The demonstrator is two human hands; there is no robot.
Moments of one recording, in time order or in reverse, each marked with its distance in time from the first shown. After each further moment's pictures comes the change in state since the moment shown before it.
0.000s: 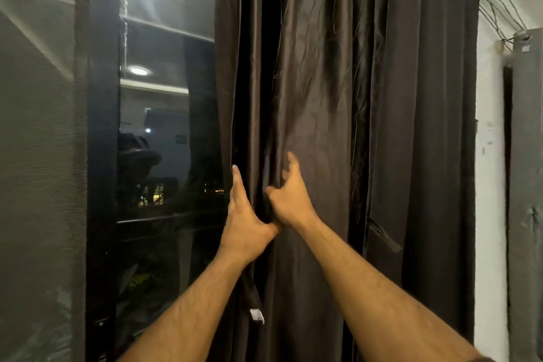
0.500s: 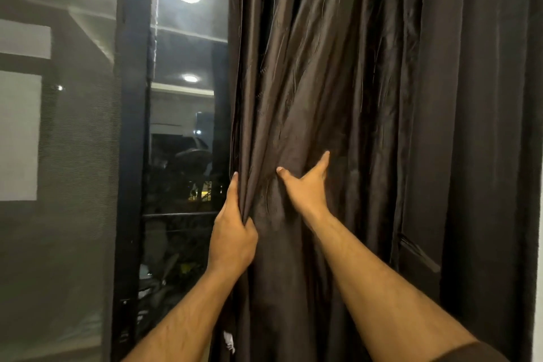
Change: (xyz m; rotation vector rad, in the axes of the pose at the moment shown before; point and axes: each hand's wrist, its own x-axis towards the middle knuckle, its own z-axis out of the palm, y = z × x) left_hand -0.023 0.025 0.001 0.196 0.289 -0.060; right_hand 0.037 0.006 -0.028 0.094 0.094 0.104
